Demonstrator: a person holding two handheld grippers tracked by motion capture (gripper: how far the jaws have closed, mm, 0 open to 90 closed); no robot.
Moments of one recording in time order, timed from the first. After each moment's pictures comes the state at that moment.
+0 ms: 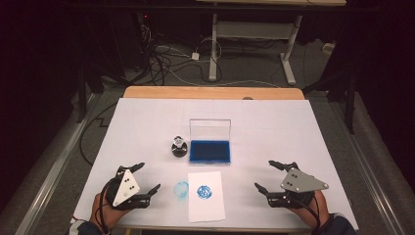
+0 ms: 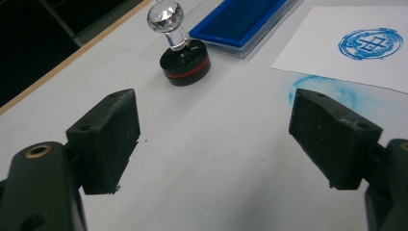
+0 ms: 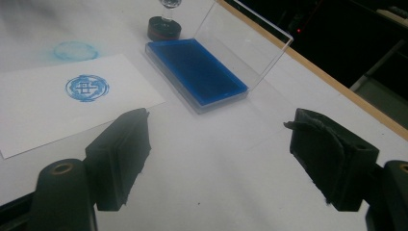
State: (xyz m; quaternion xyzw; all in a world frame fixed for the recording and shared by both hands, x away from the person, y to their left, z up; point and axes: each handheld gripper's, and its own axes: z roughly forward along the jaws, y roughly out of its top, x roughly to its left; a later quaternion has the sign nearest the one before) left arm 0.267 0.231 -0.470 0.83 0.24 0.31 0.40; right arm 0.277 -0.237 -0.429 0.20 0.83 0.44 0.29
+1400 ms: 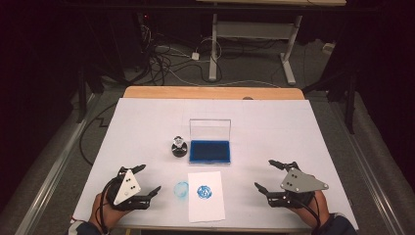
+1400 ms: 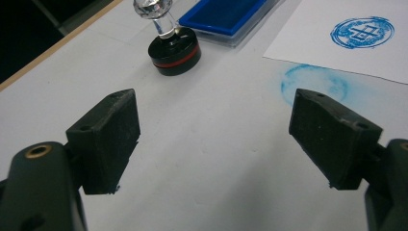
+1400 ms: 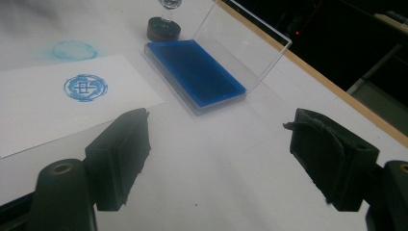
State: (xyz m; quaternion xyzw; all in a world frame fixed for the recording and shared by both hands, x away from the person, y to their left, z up) left arm 0.269 0.232 -0.473 0.84 0.24 0.29 0.39; right arm 0.277 -0.237 -0.428 0.19 0.82 0.44 0.30
